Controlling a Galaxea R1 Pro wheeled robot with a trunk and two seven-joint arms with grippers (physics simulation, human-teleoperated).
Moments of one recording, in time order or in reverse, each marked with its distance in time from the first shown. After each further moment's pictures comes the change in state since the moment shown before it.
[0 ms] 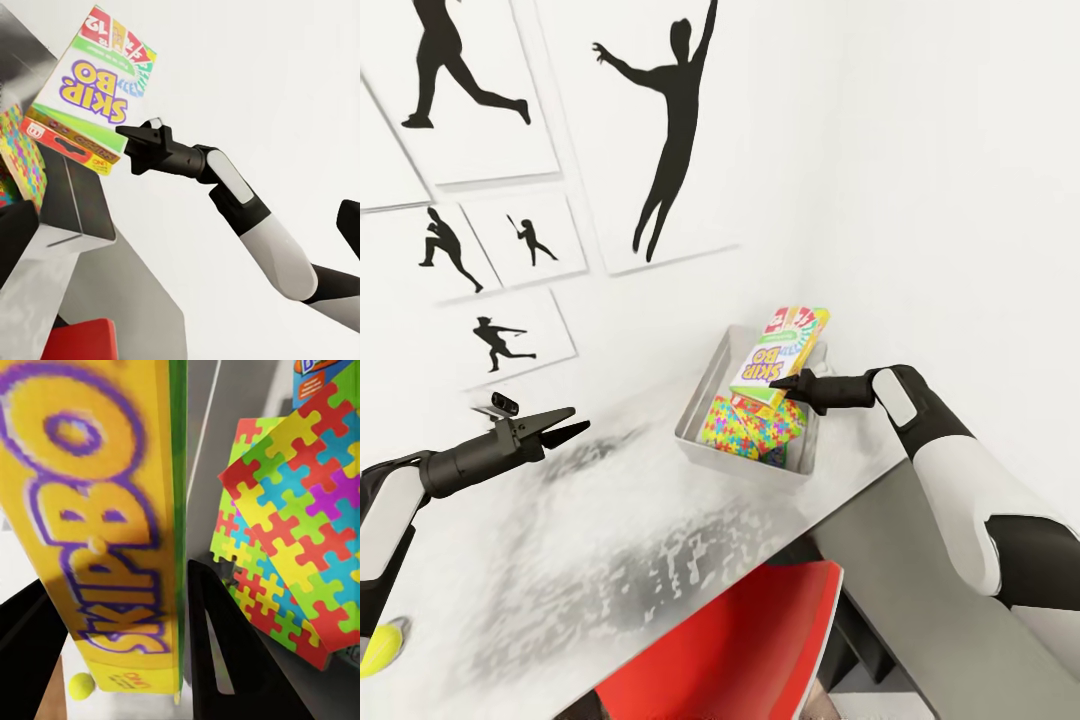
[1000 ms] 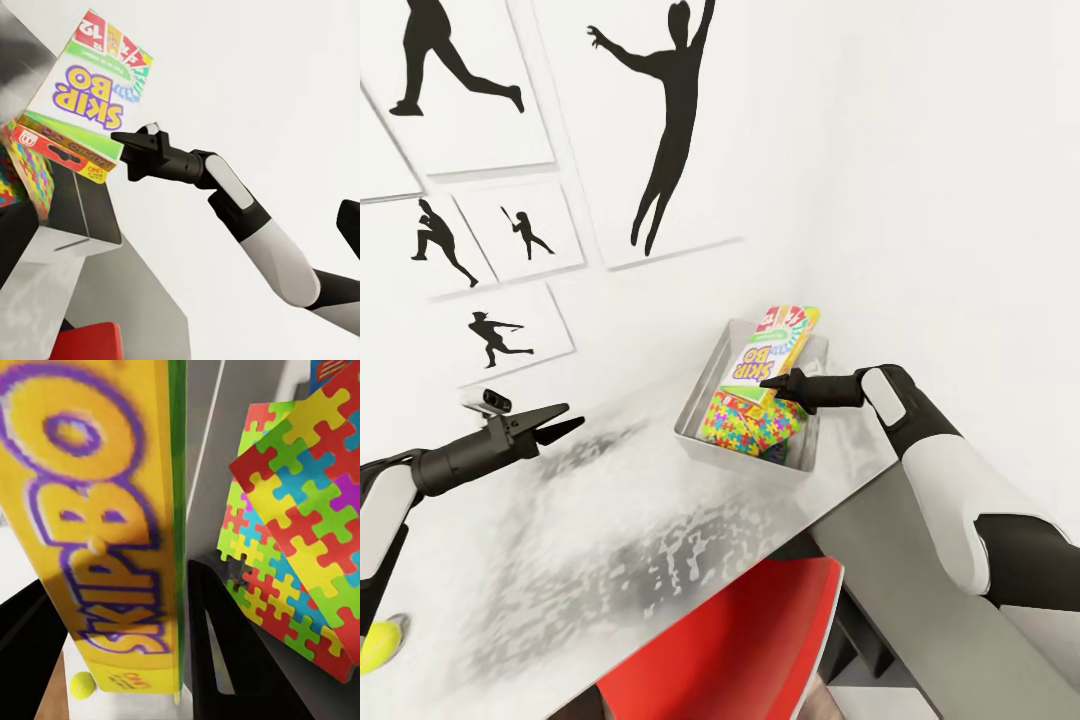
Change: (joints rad) left arm -0.001 0.004 0.023 -0.009 -0.003 0.001 -0.003; right arm -0.003 0.036 -0.001 0.003 -0.003 -0.015 -0.021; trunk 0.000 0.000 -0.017
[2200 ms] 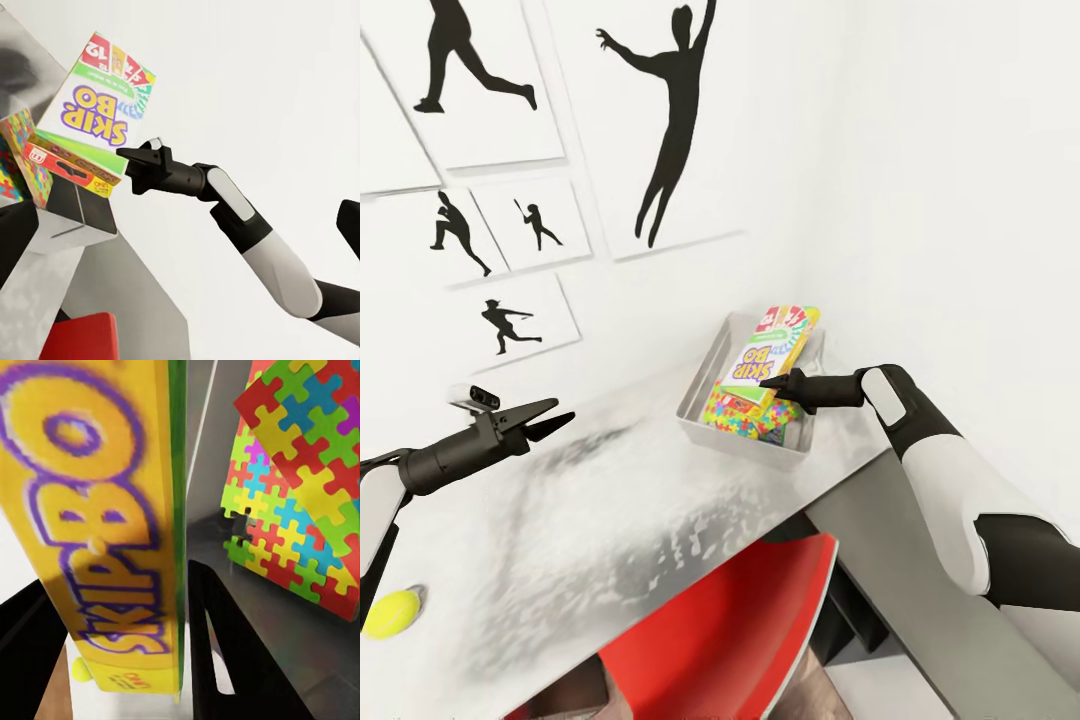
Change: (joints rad) left arm 0.001 0.004 0.040 0.000 0.002 0.000 0.000; right arm 0.000 0.000 -0.001 0.000 -0.001 0.004 0.002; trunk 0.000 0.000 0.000
